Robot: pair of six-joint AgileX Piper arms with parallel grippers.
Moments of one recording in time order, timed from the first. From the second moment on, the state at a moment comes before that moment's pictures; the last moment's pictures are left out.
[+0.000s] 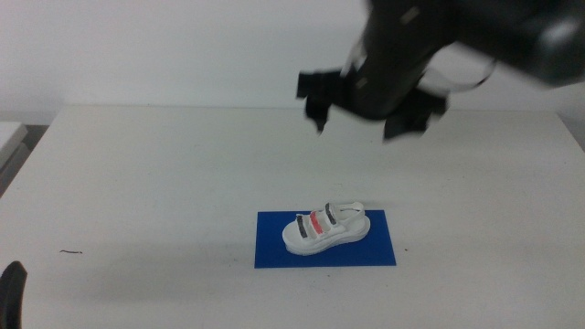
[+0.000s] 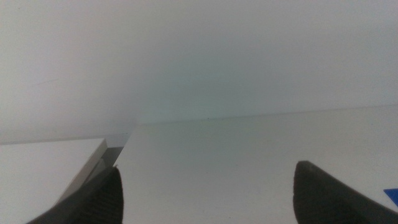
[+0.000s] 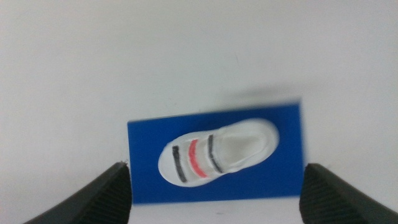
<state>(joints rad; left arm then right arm) 0.00 0.00 0.00 0.10 0.13 -0.05 0.71 1.83 -1.80 -0.24 1.21 0.84</state>
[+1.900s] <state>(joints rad) 0.00 0.00 0.00 0.10 0.13 -0.05 0.15 0.01 0.00 0.01 0.19 -0.25</state>
